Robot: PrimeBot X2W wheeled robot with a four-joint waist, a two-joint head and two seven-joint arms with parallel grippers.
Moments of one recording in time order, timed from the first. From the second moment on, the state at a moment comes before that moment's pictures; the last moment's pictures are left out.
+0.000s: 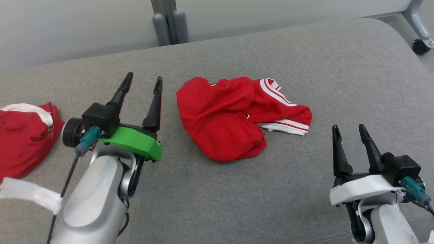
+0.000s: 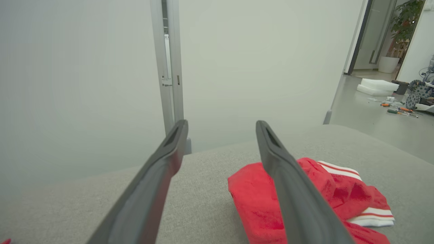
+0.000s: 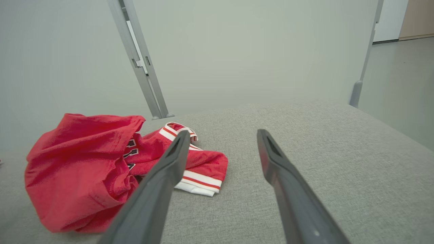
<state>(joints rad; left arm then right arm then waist) -0.55 0.19 -0.43 0.43 -0.44 0.00 -0.26 -0.13 -0.05 -0.02 0.19 0.20 0.13 -0.26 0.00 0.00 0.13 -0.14</state>
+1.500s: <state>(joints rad) 0.01 0.12 0.00 0.16 -0.23 -0.10 -0.26 -0.06 -0.10 0.05 0.20 0.18 0.13 -0.26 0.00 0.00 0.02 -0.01</state>
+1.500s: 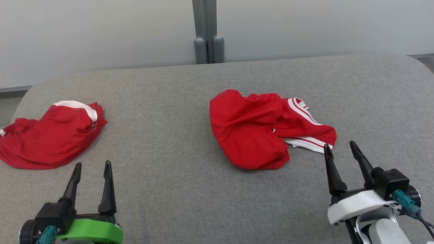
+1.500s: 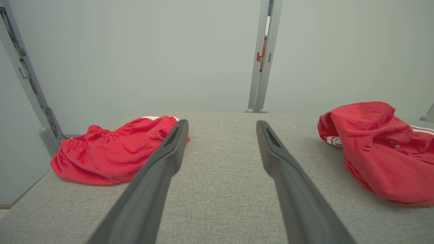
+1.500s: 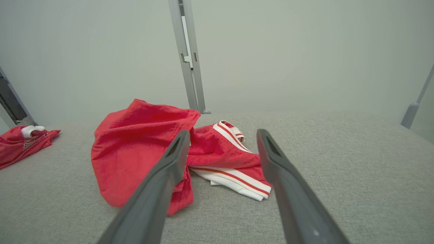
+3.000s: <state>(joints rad) 0.01 0.08 0.05 0.17 -0.18 -0.13 -0.26 -0.08 -0.11 0.03 0.23 0.19 0.13 -0.26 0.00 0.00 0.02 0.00</state>
